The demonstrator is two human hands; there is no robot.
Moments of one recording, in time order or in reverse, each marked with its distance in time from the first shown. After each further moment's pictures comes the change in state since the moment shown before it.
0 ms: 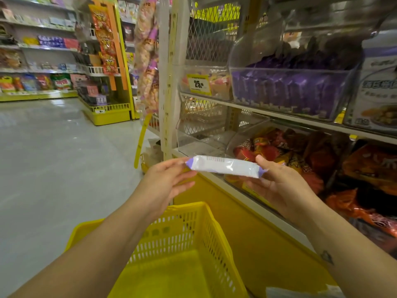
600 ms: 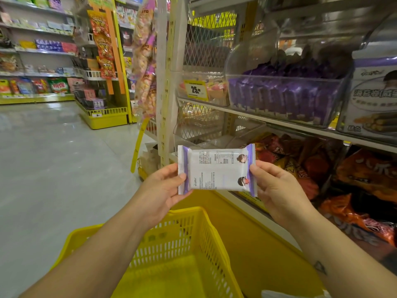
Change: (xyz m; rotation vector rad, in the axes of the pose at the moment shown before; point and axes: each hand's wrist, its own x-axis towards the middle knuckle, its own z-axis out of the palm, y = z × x) left_hand 0.003 -0.005 -0.001 -0.123 -0.089 -0.079; right_hand -0.002 0.004 0.004 -0.027 -0.005 -0.136
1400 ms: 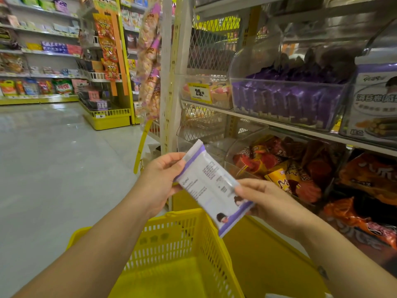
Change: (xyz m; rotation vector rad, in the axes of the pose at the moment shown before) left_hand -0.001 0.021 0.006 0.240 0.094 0.162; right_hand -0.011 0.001 0.001 -0.447 -0.357 0.106
